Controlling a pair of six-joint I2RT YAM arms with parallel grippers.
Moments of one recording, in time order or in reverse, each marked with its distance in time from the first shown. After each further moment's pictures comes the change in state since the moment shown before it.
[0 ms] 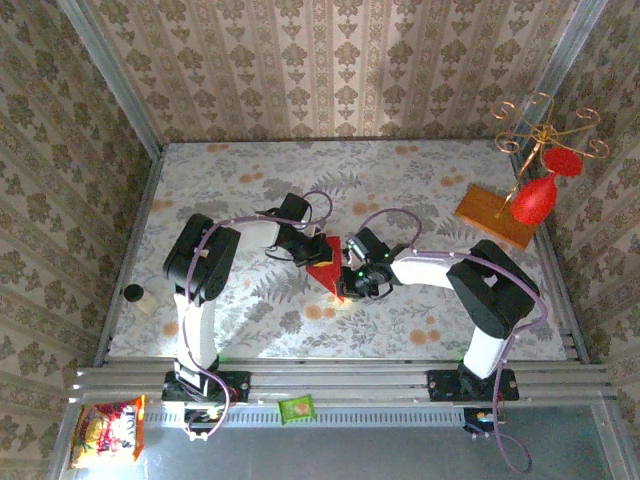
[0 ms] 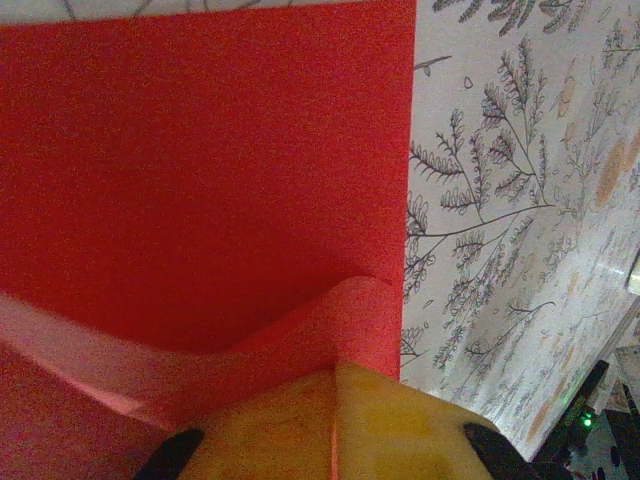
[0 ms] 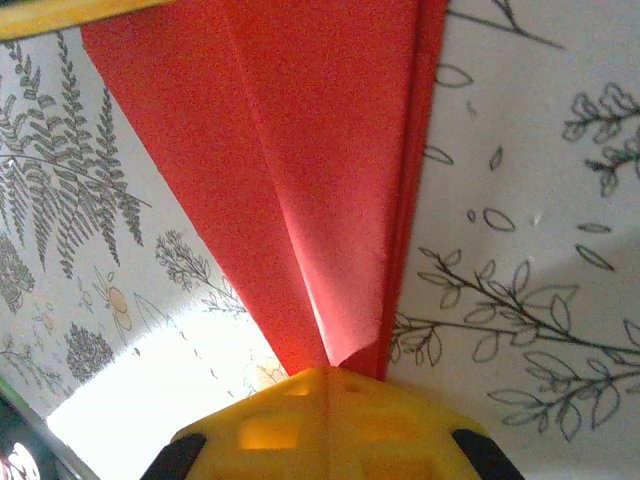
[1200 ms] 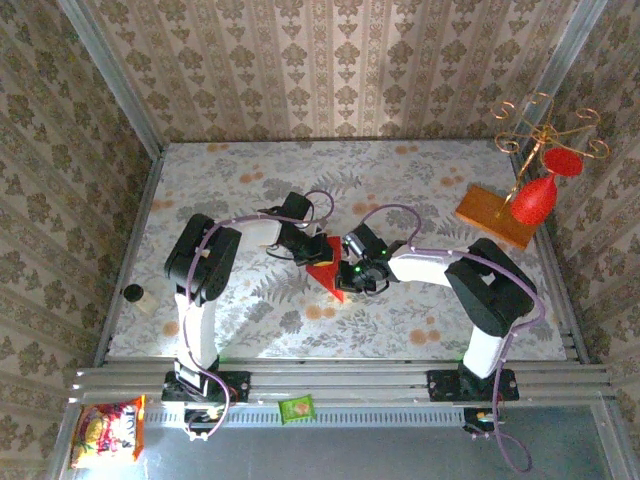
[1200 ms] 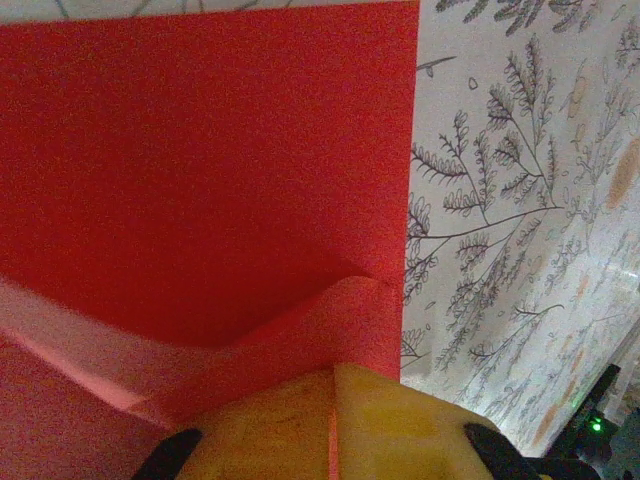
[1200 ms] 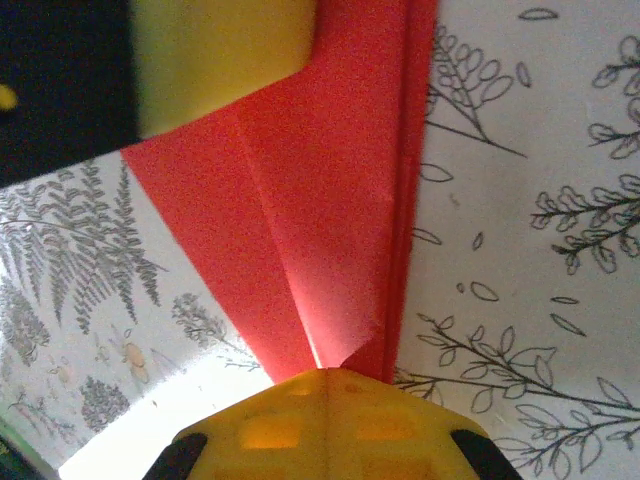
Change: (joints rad) left arm -0.013 0.000 0.034 -0.044 -0.027 0.000; right arm 0.000 0.024 0.051 0.013 0.066 0.057
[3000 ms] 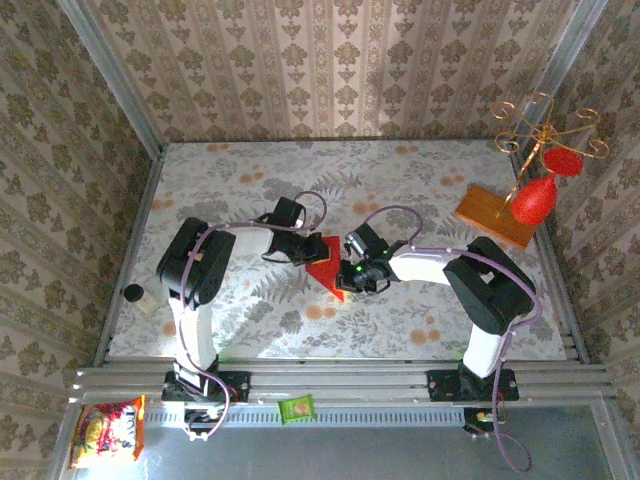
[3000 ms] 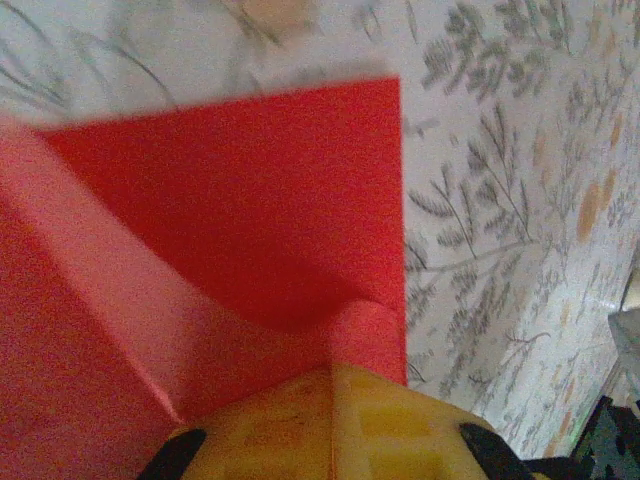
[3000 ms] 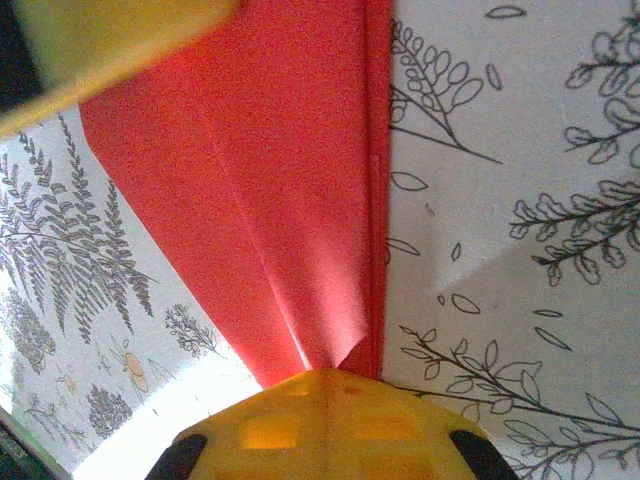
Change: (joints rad) left arm 0.043 -0.046 -0.135 0.242 0.001 -0.040; right arm -0.017 0.016 -0.013 0.013 -0.024 0.022
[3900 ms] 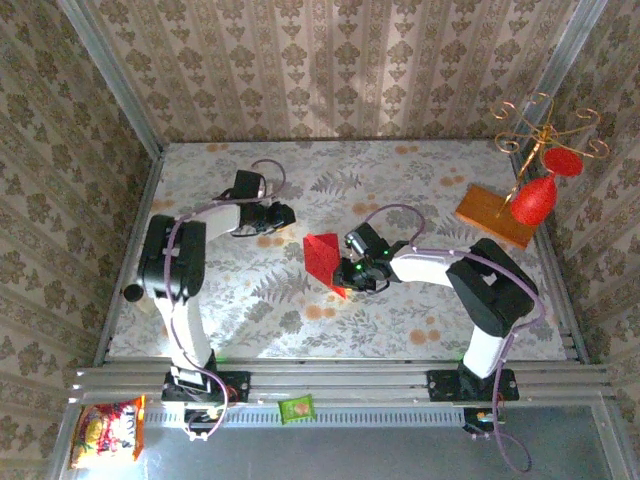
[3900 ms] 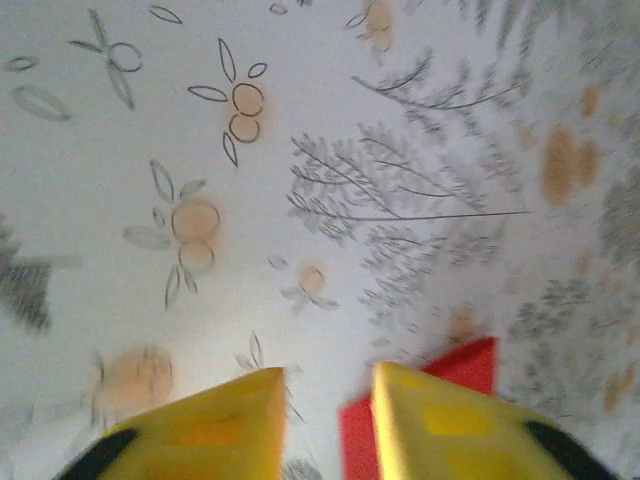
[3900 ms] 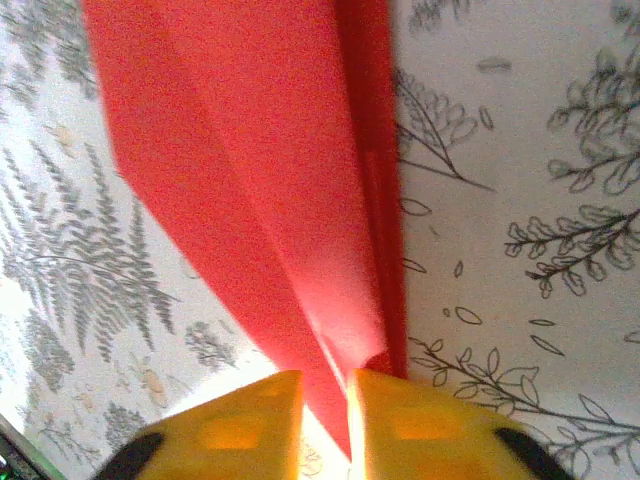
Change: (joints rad) left arm 0.233 -0.085 0.093 -0.101 -0.129 0.065; right arm 0.000 -0.045 -0.001 0.034 0.042 0.043
